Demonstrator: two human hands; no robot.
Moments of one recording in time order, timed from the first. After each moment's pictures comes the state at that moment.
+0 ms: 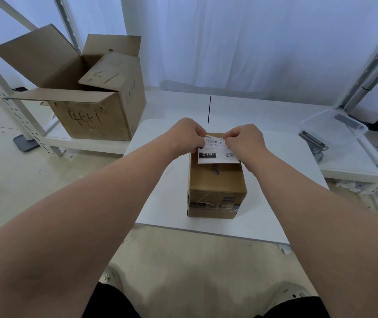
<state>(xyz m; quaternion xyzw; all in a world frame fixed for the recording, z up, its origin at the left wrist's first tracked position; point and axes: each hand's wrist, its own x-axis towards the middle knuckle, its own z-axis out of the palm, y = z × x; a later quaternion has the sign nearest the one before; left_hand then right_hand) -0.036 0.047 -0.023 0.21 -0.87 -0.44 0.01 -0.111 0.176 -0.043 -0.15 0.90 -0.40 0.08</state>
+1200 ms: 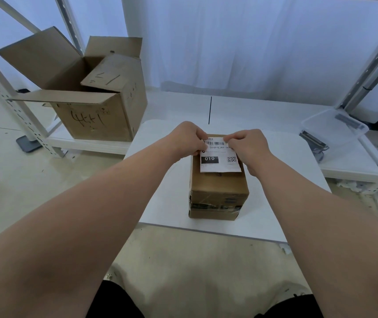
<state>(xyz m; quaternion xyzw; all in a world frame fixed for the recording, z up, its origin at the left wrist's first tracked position) -0.031 0.050 -0.025 0.21 -0.86 -0.46 0.00 -0.111 0.184 -0.054 -0.10 0.84 -0.51 0.13</state>
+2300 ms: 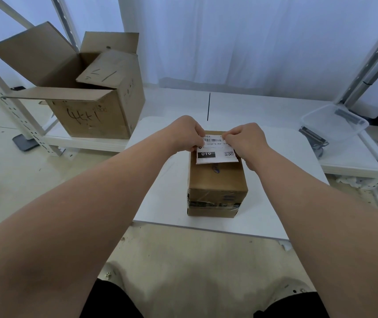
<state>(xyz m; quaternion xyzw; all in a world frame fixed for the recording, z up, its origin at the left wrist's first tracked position) -0.036 0.049 -0.019 0.22 -0.88 -0.41 -0.04 -0.109 0.181 -0.046 -0.12 0.87 -0.45 0.12</state>
